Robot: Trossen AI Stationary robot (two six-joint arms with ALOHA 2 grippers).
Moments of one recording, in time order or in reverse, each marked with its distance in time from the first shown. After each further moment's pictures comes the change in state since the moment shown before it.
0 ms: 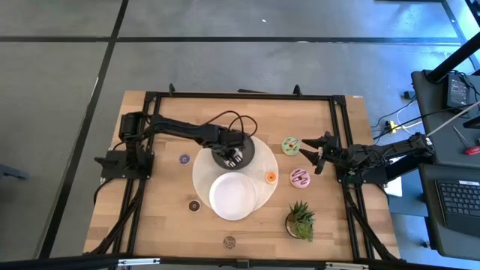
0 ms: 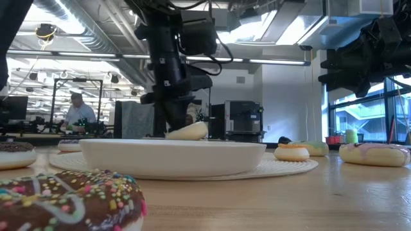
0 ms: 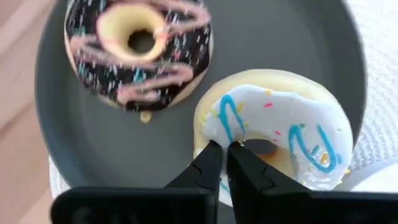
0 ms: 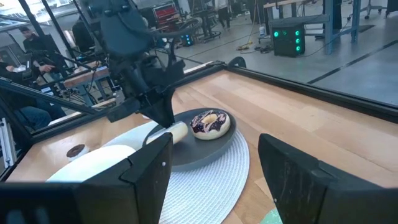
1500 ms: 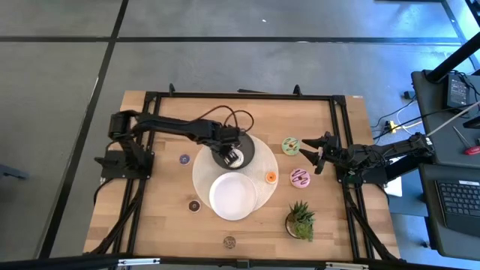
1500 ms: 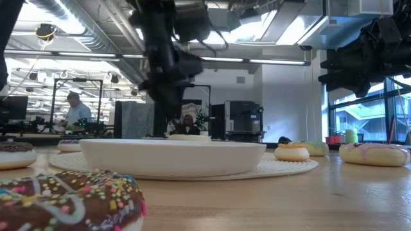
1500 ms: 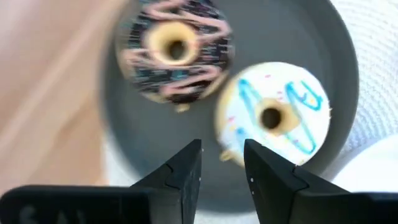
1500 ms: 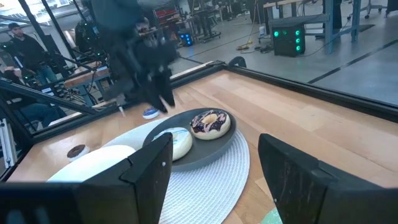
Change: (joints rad) left arm 0.006 -0.113 0.000 -0.107 -0.046 0.063; right arm 0.000 0.000 0.000 0.000 0.000 0.003
